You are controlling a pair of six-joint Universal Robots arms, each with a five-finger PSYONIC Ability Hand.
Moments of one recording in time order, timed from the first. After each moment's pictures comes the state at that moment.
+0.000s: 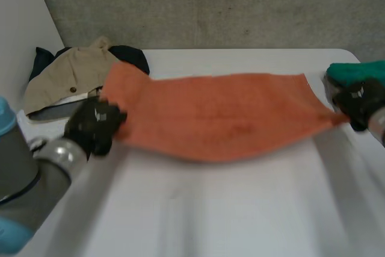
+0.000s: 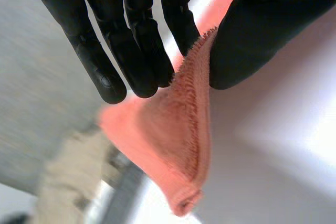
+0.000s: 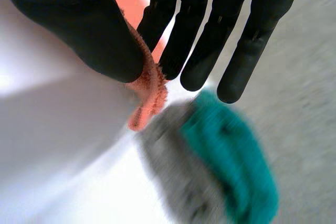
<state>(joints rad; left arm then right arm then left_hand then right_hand) 4.39 -1.74 -1.85 3.33 -1.43 3.80 1.60 -1.23 1.56 0.01 1.39 2.24 1.15 1.20 1.19 1.20 0.98 1.13 1.18 1.19 1.20 1.01</state>
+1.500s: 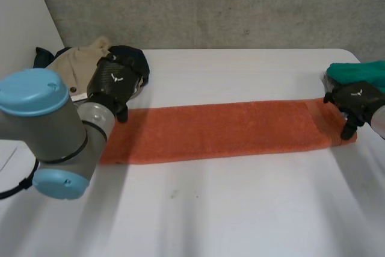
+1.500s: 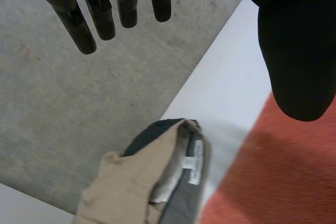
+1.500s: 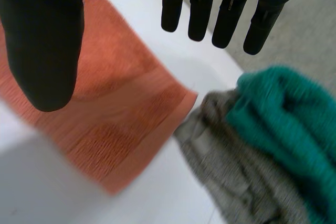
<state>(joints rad) 4.26 -2.00 -1.51 3.46 -1.62 3.76 1.50 -1.01 1.37 0.05 1.20 2.42 0.19 0.21 0.21 0.20 0.05 0.41 0.39 0.41 0.41 0.25</state>
